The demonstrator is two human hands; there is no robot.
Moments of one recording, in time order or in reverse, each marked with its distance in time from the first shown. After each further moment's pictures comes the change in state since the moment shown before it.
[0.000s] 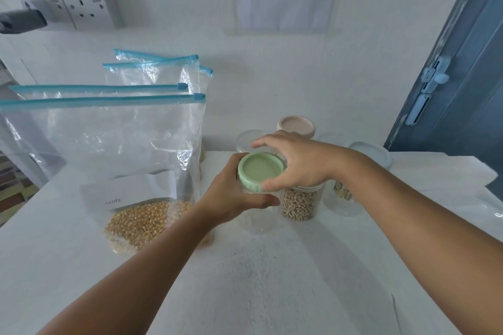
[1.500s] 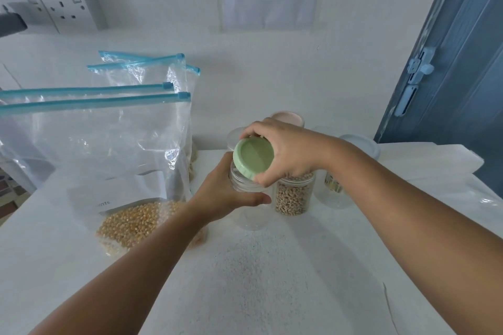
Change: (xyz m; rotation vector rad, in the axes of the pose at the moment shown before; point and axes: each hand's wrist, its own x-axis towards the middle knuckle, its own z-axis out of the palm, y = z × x) left_hand 0.006 -0.005 -0.002 0.078 -0.074 0.030; right_hand -0.003 -0.001 -0.004 0.101 0.136 -0.077
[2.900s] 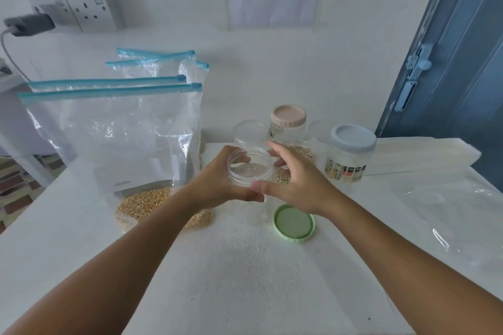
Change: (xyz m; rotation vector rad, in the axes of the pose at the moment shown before) left_hand -0.038 0.021 -0.022 0.107 -0.096 -0.115; right_hand -0.066 0.002 0.082 0.358 0.261 0.139
